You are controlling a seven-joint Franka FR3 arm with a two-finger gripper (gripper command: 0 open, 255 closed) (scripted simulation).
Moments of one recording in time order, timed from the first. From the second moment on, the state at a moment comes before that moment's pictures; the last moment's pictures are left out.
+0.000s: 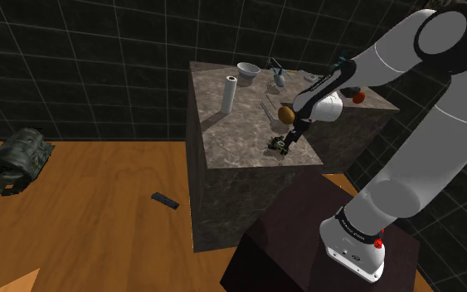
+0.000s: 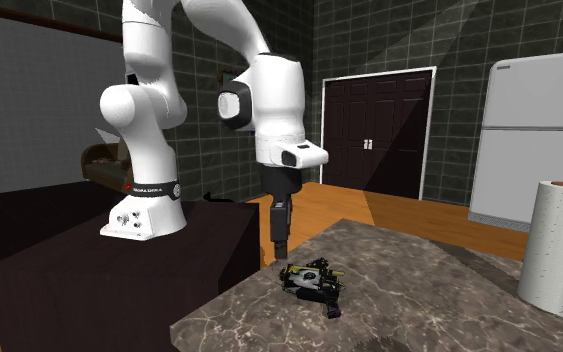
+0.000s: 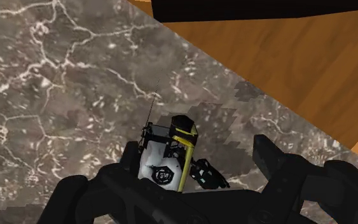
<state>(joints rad) -0.13 0.09 -0.40 -2.62 0.18 2.70 -0.68</state>
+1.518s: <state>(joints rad) -0.23 0.30 -0.29 -2.55 0.43 2.83 -0.90</state>
